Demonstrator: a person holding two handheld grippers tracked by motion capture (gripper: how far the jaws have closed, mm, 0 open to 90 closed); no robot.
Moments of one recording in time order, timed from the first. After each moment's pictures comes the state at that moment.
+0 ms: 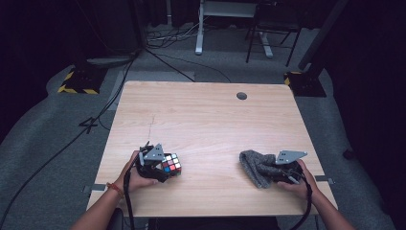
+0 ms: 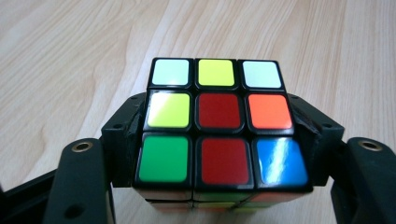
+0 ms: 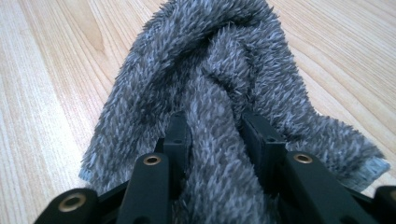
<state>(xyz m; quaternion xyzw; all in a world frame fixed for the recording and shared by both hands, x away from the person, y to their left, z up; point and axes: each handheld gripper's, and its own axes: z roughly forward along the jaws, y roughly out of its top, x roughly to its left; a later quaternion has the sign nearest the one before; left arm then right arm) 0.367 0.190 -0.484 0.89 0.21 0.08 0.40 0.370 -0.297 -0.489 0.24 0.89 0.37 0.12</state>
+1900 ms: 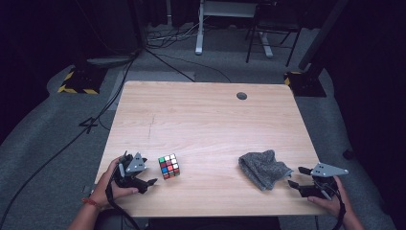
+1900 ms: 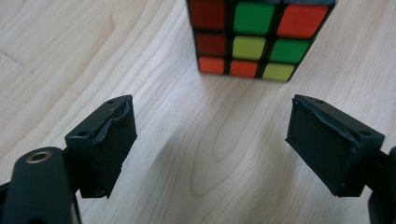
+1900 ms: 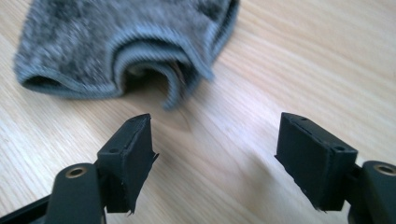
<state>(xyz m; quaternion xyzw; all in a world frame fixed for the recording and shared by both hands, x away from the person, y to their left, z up) 0.334 0.242 -0.491 0.90 0.26 0.15 0.32 0.324 -0.393 -0.496 0.35 0.84 0.37 0.18</state>
